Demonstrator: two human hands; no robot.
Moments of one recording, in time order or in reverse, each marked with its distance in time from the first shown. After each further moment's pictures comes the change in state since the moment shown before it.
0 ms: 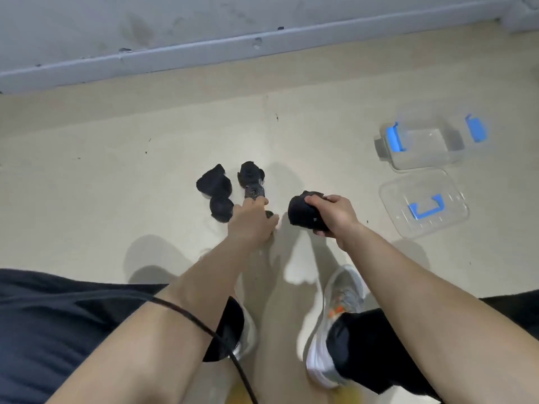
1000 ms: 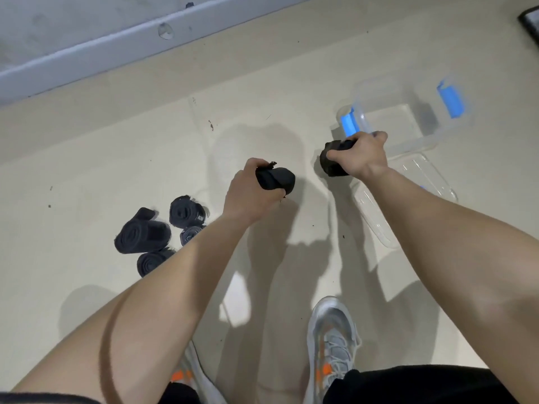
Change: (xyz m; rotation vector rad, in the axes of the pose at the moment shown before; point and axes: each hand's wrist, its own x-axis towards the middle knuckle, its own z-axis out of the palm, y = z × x) left_hand 0.150 0.134 0.020 -0.421 -0.007 0.199; right_hand 0.200 -0.067 -0.142 -0.518 0.376 -0.148
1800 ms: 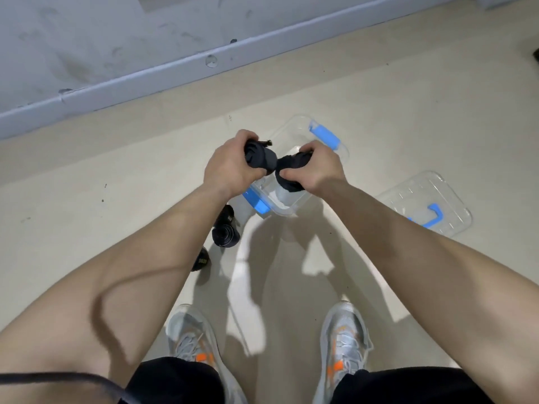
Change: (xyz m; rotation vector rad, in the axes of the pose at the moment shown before) left_hand -0.009 0.025 -0.108 0.319 0.186 0.205; right_hand -0.099 -0.092 0.030 0.170 -0.147 -0.286
